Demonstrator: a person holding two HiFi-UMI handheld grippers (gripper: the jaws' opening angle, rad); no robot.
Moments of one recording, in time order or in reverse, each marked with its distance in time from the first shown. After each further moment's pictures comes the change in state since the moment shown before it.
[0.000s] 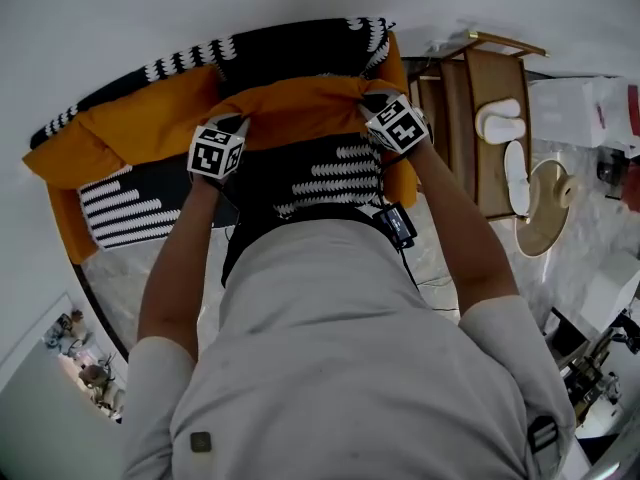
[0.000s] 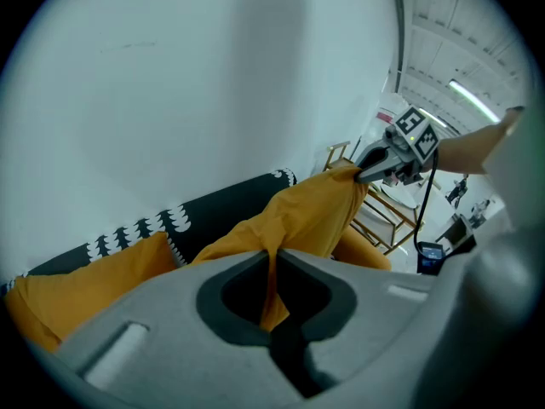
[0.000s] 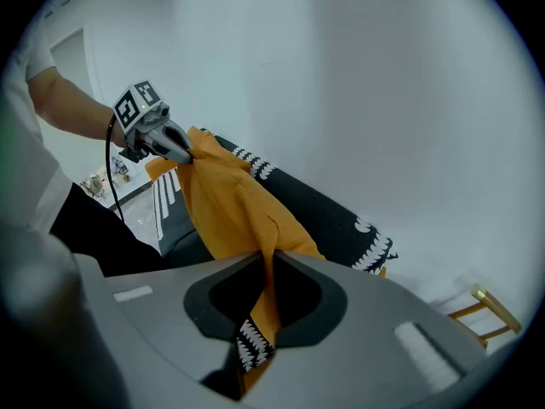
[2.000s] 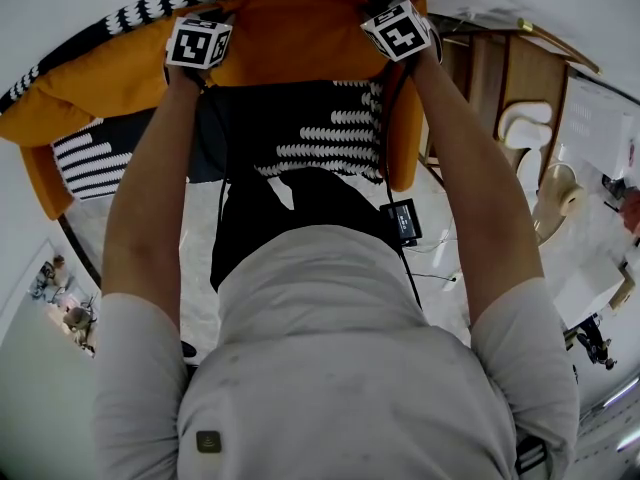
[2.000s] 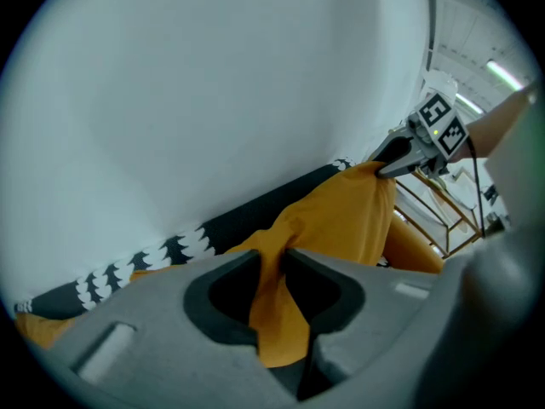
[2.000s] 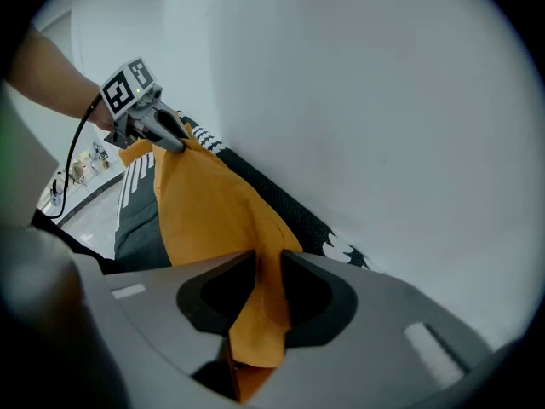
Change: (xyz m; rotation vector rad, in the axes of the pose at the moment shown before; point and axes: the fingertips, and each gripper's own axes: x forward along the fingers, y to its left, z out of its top) left arm 0.142 0.138 0.055 -0.030 0.069 0.175; right arm 0.147 -0.142 0.038 -0.044 0.047 -0.070
